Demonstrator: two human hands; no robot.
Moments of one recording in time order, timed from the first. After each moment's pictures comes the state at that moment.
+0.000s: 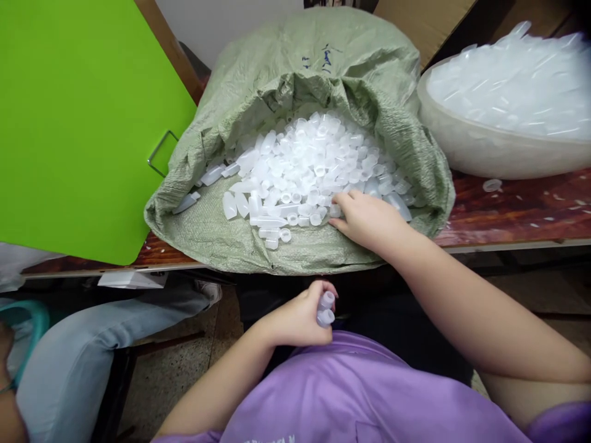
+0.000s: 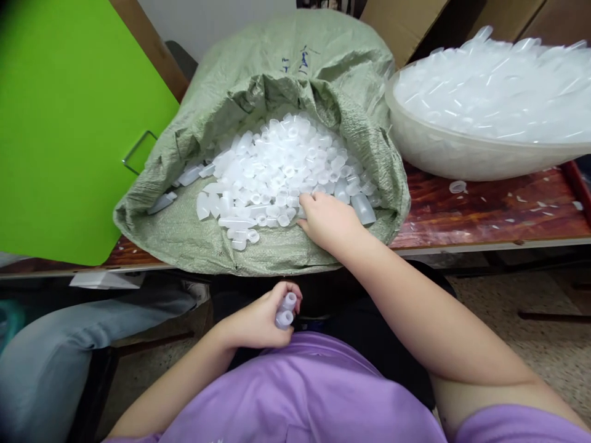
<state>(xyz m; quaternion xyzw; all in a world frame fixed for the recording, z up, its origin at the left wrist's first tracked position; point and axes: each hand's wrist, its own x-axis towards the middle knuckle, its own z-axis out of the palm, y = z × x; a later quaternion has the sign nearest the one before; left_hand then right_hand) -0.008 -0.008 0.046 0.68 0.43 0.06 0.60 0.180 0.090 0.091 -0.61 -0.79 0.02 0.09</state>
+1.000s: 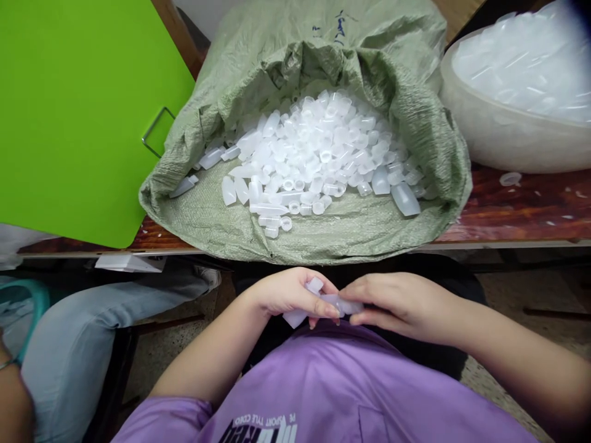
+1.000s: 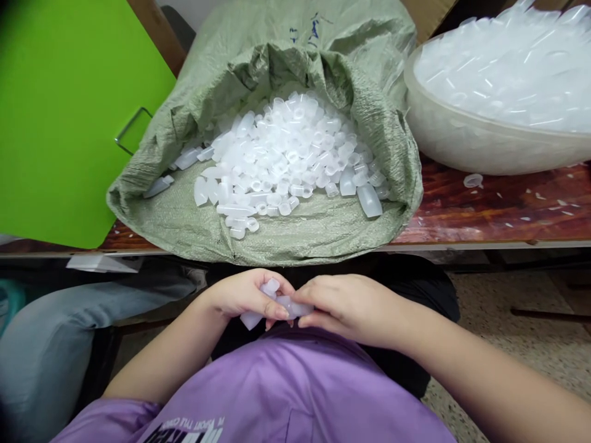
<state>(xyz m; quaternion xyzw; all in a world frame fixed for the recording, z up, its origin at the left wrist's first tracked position) -0.013 0.023 0.070 0.40 0.35 0.01 0.85 0.204 -0.012 0.088 -0.29 -0.87 0.36 0.15</state>
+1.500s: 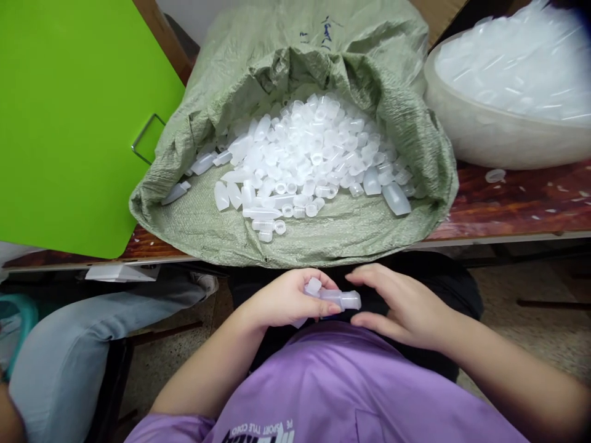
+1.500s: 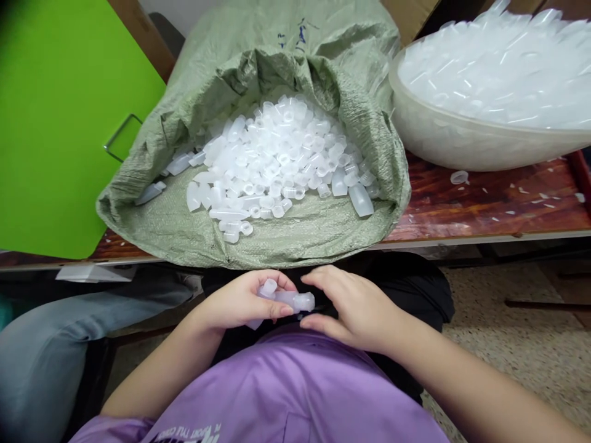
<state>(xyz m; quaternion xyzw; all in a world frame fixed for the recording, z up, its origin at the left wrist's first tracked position) -0.005 0.013 0.083 0.50 0.45 0.05 0.74 0.214 -0.027 0.066 -0.40 -0.86 0.25 0.19</state>
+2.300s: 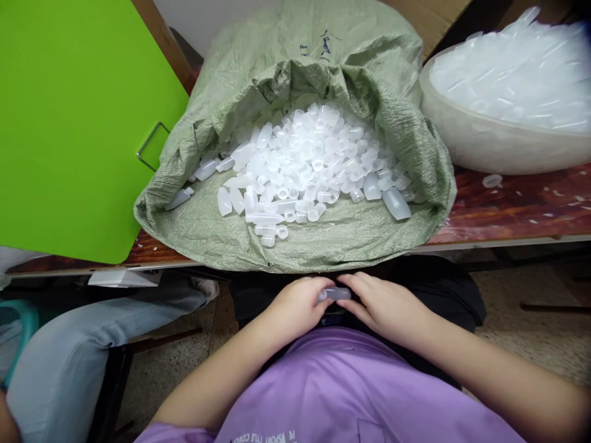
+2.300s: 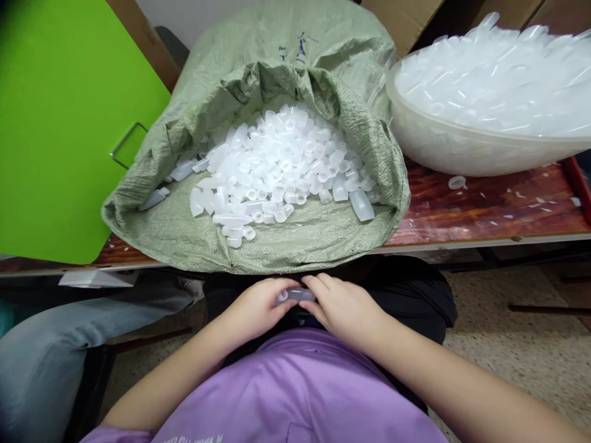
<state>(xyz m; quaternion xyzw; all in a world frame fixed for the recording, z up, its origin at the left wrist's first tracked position) 0.000 0.003 0.056 0.77 0.46 0.05 0.44 0.192 -0.030 0.046 -0.50 -0.82 0.24 0.13</state>
